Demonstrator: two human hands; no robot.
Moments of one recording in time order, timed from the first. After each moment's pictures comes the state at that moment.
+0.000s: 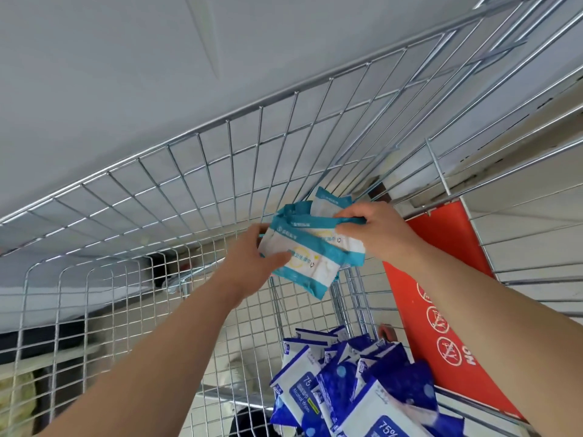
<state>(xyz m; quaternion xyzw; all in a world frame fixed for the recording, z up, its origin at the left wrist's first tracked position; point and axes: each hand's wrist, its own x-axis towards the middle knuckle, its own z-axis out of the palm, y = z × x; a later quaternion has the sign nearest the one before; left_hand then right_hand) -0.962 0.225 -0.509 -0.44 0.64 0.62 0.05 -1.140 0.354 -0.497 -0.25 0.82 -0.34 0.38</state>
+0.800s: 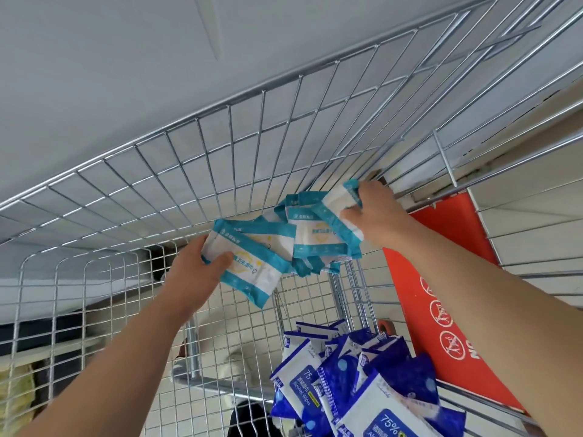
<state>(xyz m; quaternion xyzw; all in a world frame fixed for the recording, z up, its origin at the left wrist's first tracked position) -0.900 0.199 -0.526 -0.52 0.63 0.57 -0.01 -1.157 0.340 -0.516 -0.37 0.89 -0.10 0.27</state>
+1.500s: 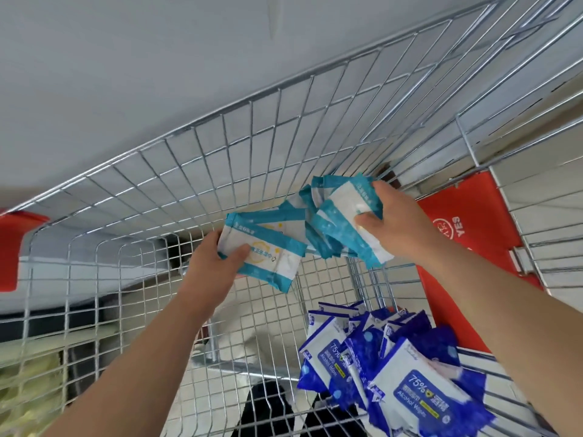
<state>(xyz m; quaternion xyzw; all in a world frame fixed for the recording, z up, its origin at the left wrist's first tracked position) -0.866 0.203 -0.507 -0.52 0.60 0.61 -0.05 -1.092 0.356 -0.473 -0.35 0.88 -0.19 0.26</state>
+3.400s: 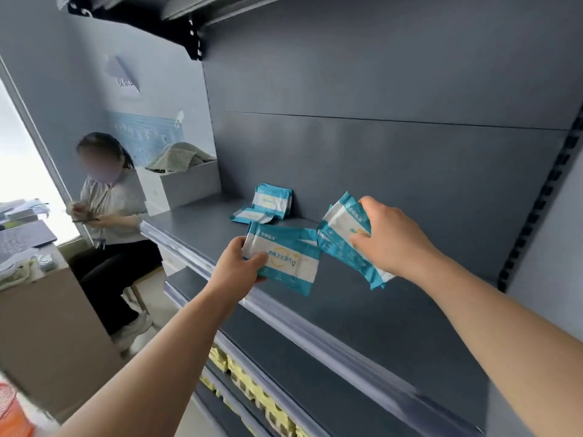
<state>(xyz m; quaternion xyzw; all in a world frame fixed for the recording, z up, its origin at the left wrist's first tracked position) 0.018 0.130 0.023 -0.63 0.42 0.36 -0.54 -0.211 0.091 0.091 -0.81 0.54 -0.24 0.05</state>
